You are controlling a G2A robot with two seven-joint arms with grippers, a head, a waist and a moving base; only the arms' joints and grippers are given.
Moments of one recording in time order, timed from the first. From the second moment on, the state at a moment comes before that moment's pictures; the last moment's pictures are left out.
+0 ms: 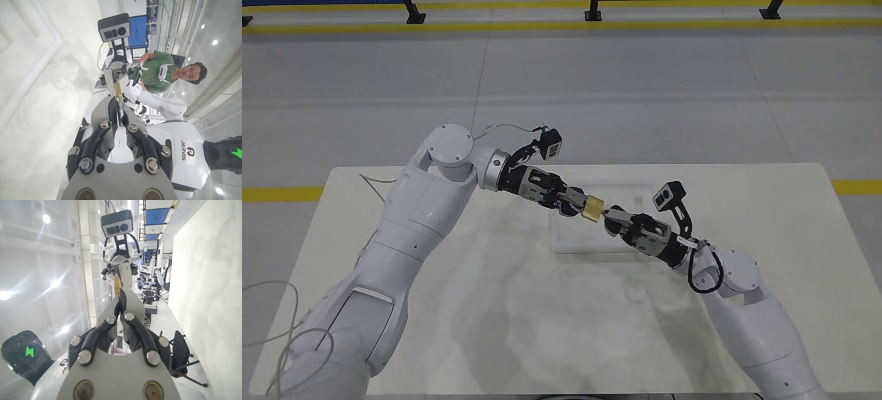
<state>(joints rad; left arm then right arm) 0.64 -1.25 -0.95 -1.07 -0.43 -0.04 -1.54 -1.42 -1.13 1.25 -1.65 0.66 -0.09 0.85</state>
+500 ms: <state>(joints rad) 0.64 -1.25 -0.95 -1.07 -0.43 -0.04 -1.54 -1.43 -1.13 1.25 -1.65 0.65 -0.09 0.84</state>
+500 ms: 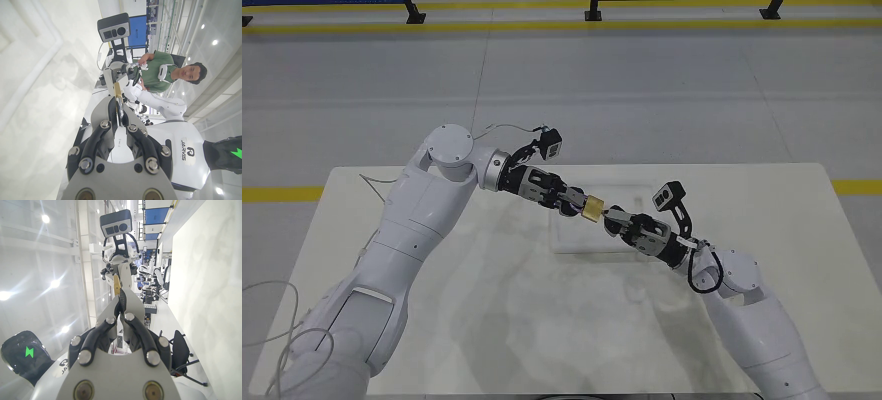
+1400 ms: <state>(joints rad) 0.64 -1.25 -0.95 -1.07 -0.43 -0.04 -1.54 -1.41 -1.14 1.24 -1.62 0.92 0.17 0.85</state>
